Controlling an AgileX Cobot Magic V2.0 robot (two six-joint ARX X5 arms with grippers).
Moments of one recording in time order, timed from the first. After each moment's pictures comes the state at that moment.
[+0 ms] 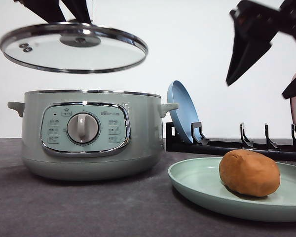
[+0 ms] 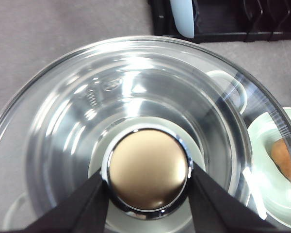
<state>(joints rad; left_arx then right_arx) -0.41 1.51 1.60 -0.91 0.13 0.06 0.67 0.83 0.59 -0.35 0.21 0.45</state>
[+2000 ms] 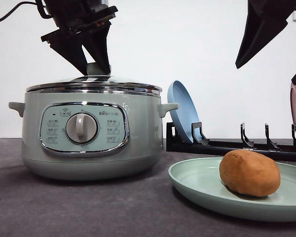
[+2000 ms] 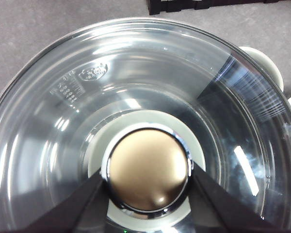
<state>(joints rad) -0.44 1.69 1.61 -0.86 0.09 0.10 0.67 0.76 0.59 -0.38 0.21 0.45</state>
